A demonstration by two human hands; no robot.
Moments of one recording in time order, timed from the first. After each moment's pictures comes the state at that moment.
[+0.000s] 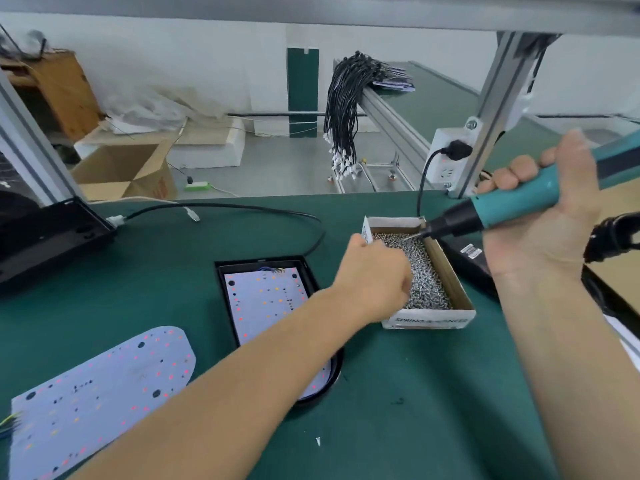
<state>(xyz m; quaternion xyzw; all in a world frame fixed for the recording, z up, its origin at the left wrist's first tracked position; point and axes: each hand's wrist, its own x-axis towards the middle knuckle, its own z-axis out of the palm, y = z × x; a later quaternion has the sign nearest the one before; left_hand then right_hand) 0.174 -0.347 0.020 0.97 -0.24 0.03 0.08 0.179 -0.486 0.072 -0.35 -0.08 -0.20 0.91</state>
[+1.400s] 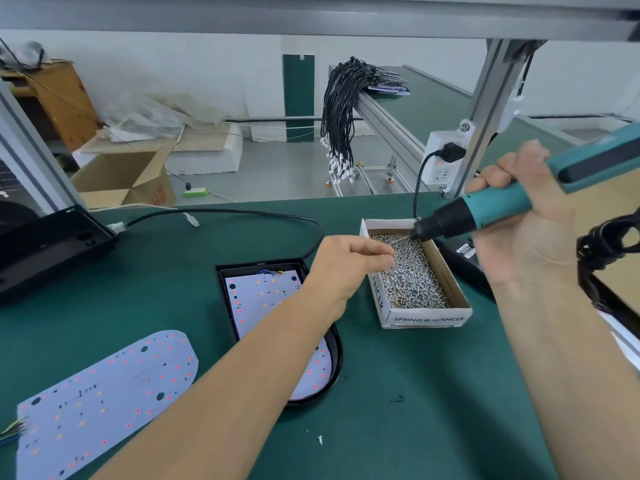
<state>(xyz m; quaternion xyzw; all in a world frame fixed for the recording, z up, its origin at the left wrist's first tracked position) 0.169 -0.322 0.020 0.73 0.00 -0.08 0.68 0.164 -0.475 0.080 -0.34 -0.13 -0.17 0.92</state>
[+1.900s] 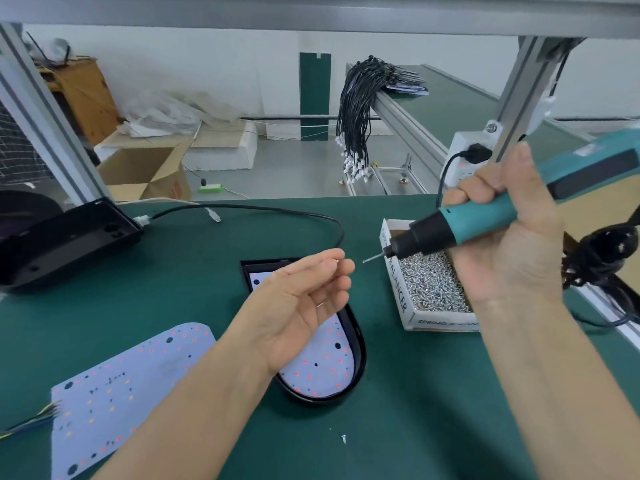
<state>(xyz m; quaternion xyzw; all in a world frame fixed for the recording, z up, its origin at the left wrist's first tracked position) 0.114 -0.247 0.024 0.43 0.09 -0.14 0.89 0.151 -0.428 0.079 -0.33 -0.15 -0.11 0.93</state>
